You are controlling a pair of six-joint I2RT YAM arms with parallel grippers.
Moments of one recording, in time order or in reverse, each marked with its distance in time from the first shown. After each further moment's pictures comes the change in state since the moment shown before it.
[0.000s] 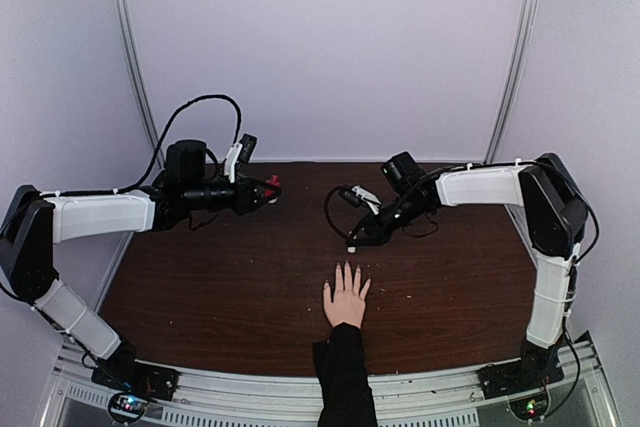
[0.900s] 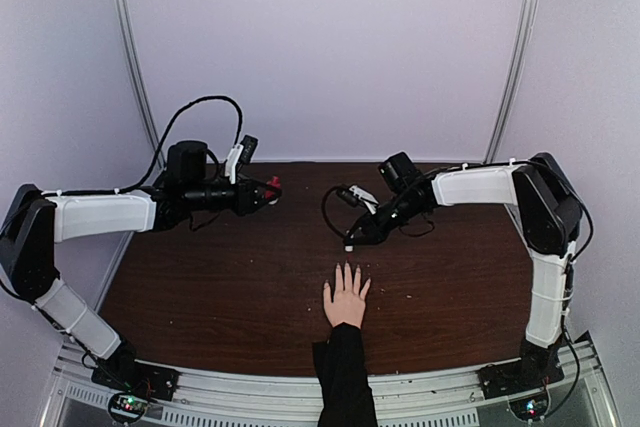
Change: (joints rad) left arm 0.000 0.007 0.000 -0.003 0.000 0.009; right arm 0.000 0.036 0.026 0.016 0.000 0.000
